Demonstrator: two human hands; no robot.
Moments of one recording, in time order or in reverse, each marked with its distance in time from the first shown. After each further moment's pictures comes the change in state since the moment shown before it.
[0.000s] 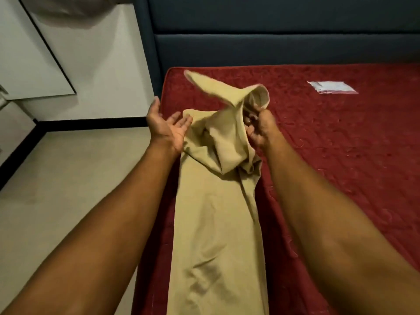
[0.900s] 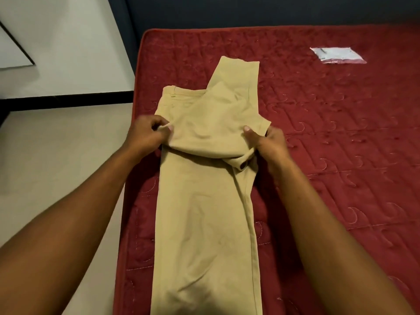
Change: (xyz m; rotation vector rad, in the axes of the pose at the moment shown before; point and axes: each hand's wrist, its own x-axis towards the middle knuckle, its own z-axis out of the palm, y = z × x) left_hand 0.058 -0.015 -0.066 1.588 -0.121 0.293; right_hand -0.023 0.056 -0.065 -0.368 0.082 -0.174
